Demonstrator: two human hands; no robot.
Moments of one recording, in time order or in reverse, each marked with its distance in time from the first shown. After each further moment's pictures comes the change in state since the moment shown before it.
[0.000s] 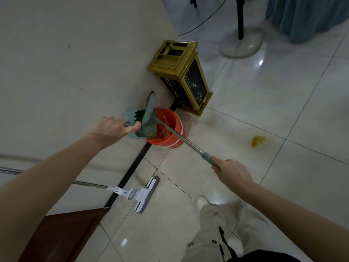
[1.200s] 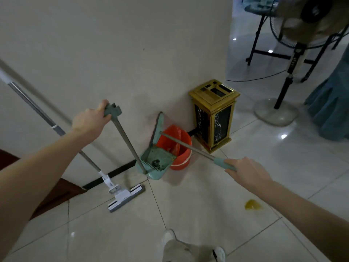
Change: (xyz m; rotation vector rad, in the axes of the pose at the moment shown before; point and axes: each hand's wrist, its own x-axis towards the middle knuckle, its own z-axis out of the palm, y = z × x) left_hand -0.127 -0.017 -0.046 -0.505 -0.247 -1.318; right_hand 0.051 -0.026 -0.159 -0.334 0.001 -0.320
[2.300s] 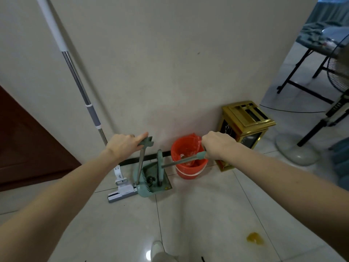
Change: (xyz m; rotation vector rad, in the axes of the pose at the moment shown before) left_hand -0.021 -0.100 0.102 0.175 -0.165 0.269; right_hand 0.154 -0.254 -0.072 -0.490 -0.189 -0.306
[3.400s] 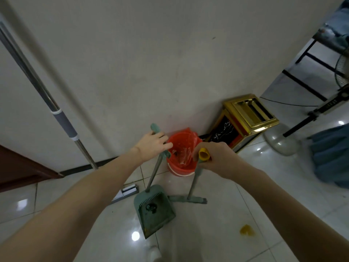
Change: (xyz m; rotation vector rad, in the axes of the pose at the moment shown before) left_hand 0.204 -0.038 0.111 -0.109 0.270 0.623; right_hand 0.151 -0.036 -0.019 0.640 0.027 -0.014
